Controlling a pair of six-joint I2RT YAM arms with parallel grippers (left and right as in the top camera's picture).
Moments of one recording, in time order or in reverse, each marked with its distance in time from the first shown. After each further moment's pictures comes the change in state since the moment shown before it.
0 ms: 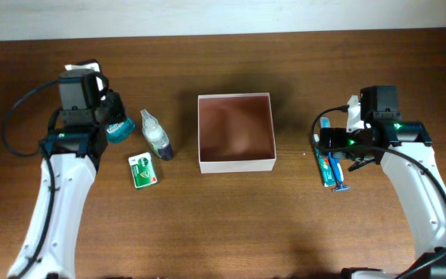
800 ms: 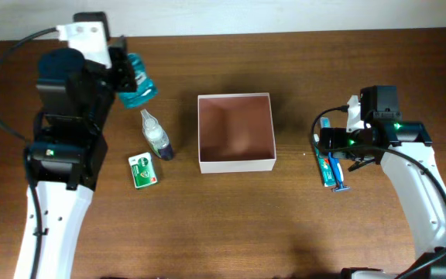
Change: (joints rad) left arm -0.164 -0.132 0.204 0.139 0.148 0.061; right arm 0.000 0.000 0.000 0.000 0.000 0.000
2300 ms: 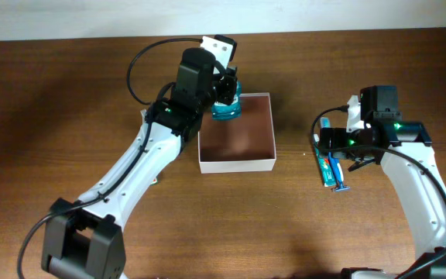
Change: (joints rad) left arm -0.330 0.455 0.007 0.189 0.009 0.003; right arm 0.000 0.000 0.000 0.000 0.000 0.000
